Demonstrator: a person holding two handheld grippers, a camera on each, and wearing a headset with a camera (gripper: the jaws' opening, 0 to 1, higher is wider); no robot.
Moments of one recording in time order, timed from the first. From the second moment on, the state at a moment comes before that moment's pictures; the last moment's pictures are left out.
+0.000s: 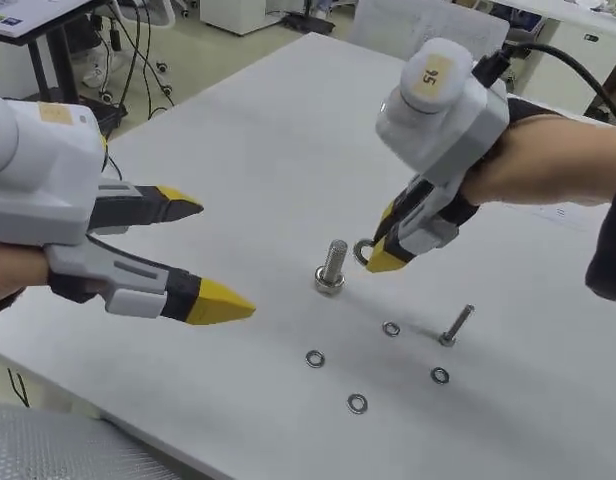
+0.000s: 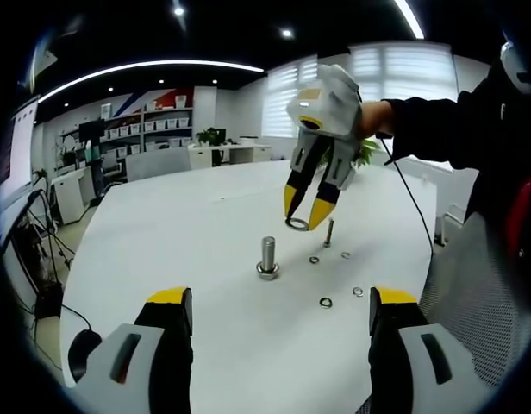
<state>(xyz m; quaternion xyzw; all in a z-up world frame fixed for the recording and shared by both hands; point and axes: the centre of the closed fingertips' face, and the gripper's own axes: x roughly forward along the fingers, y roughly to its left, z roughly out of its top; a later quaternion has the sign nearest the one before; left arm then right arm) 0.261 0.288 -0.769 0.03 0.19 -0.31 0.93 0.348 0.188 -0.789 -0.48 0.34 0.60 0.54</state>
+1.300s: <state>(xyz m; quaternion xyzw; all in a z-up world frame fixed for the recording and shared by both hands) 0.273 0.292 -0.777 0.02 0.20 -0.33 0.92 0.368 0.220 -0.809 -0.49 0.36 0.61 0.50</state>
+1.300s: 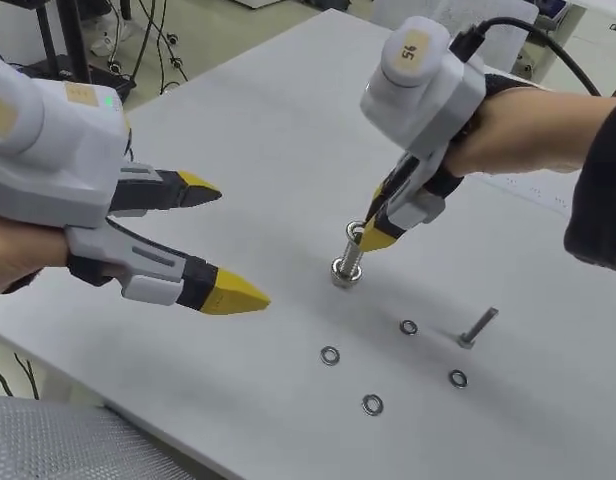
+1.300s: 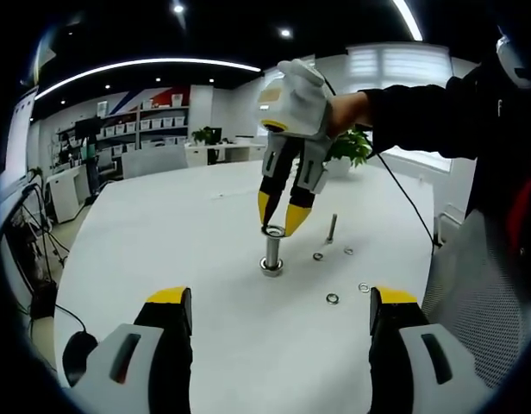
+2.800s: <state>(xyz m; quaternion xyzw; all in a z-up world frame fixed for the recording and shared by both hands) 0.276 0.290 -0.782 0.02 0.20 -0.33 0.92 0.370 0.217 -0.851 -0.49 0.38 0.61 0.50</state>
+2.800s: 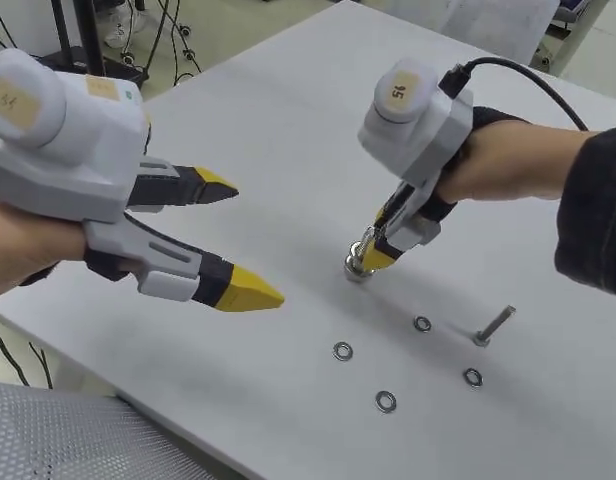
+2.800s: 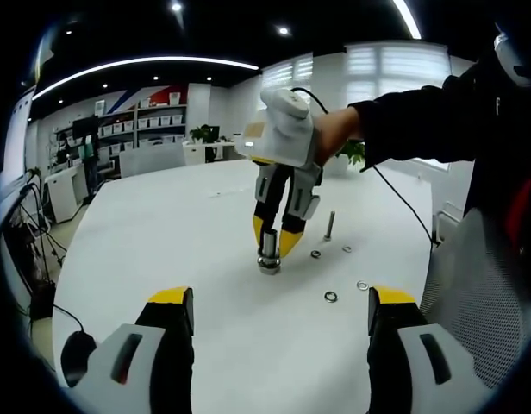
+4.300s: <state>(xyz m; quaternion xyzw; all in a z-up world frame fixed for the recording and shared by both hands) 0.271 0.281 -0.781 0.03 0.20 -0.34 0.92 0.372 0.211 -0.852 -0.47 0.38 0.61 0.51</state>
